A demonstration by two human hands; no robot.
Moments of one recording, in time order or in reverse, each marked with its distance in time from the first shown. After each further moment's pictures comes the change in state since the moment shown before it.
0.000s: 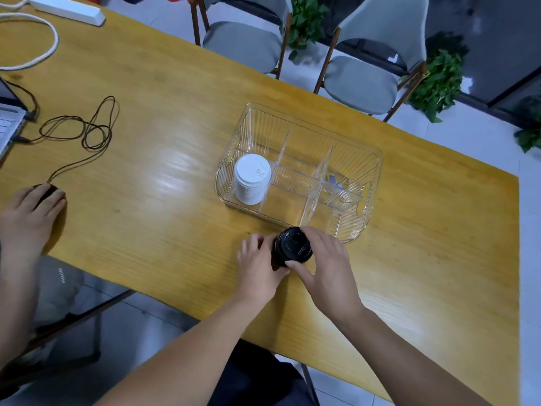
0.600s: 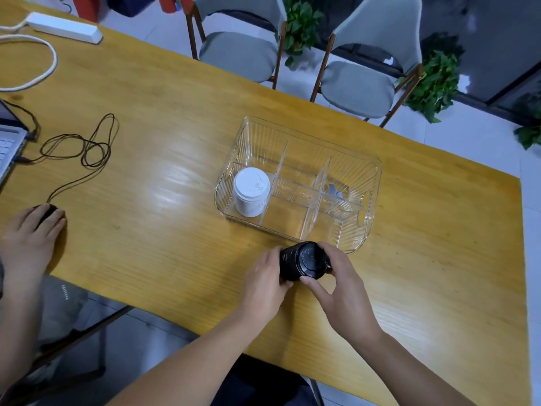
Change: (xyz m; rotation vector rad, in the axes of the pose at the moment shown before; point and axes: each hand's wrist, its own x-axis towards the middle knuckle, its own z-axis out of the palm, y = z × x) left_hand -0.006 0.016 -0.024 -0.074 -0.101 0.102; right_hand -0.019 0.003 -0.022 0.357 -0.010 0.151
